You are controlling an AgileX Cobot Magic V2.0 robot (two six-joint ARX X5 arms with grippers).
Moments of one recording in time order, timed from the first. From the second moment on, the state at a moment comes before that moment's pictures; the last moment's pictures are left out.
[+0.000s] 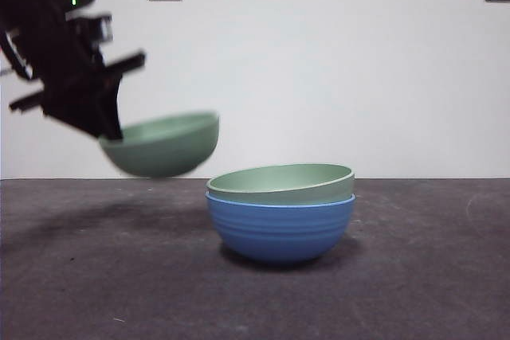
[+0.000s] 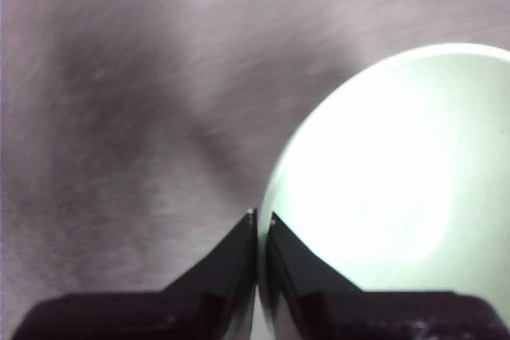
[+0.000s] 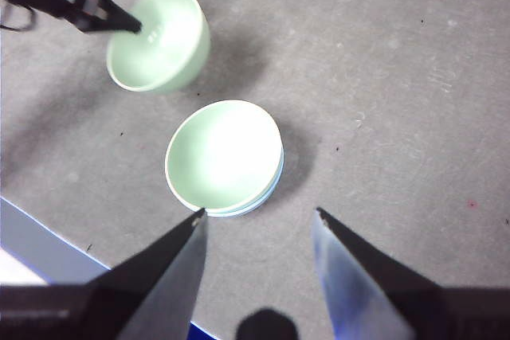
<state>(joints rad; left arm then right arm) -0.23 1.61 1.20 -0.52 0.23 -0.11 0.56 0.89 1.27 -1.06 -0.05 0.09</state>
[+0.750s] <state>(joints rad) -0.59 1.64 1.20 -0.50 0.16 -0.11 0.56 0.89 1.27 -1.11 -0.05 0.11</state>
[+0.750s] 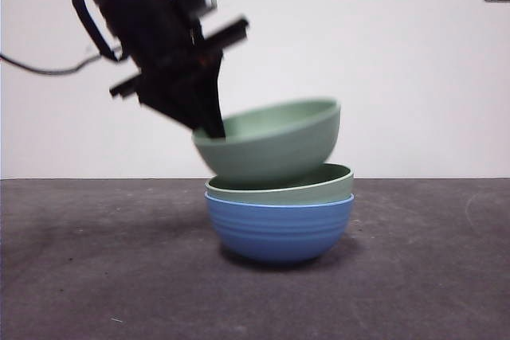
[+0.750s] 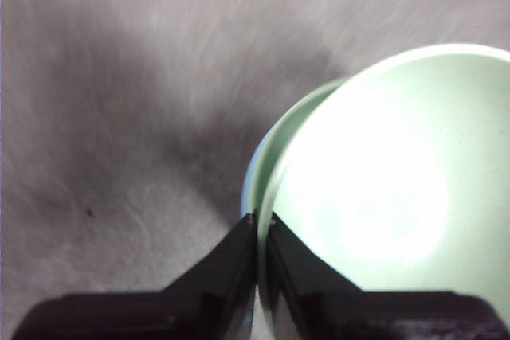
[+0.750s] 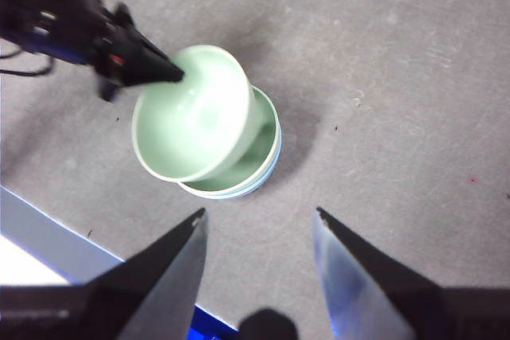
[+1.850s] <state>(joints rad) -0.60 1.71 1.37 -0.73 0.19 -0.12 0.56 0.91 1.27 -1.12 -0.05 0.13</state>
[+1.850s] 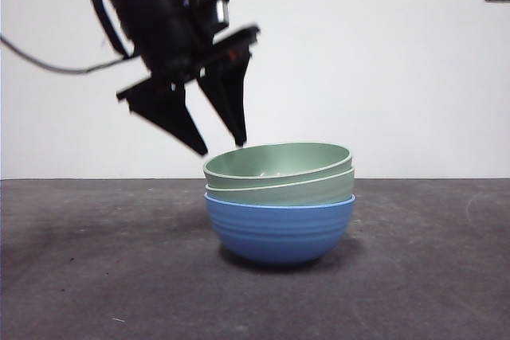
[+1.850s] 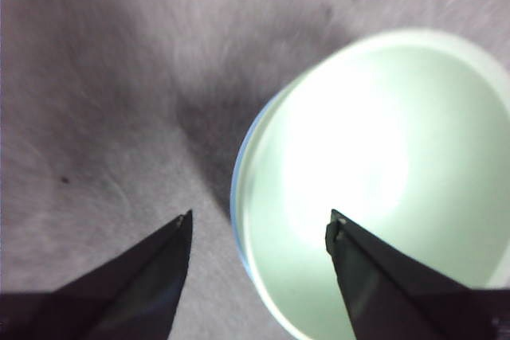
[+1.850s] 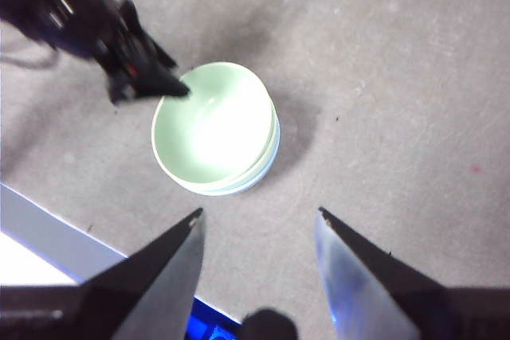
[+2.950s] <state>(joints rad) -0.60 1.15 1.62 -1.23 0.03 -0.01 0.56 1.74 1.27 -0.84 -0.16 0.18</state>
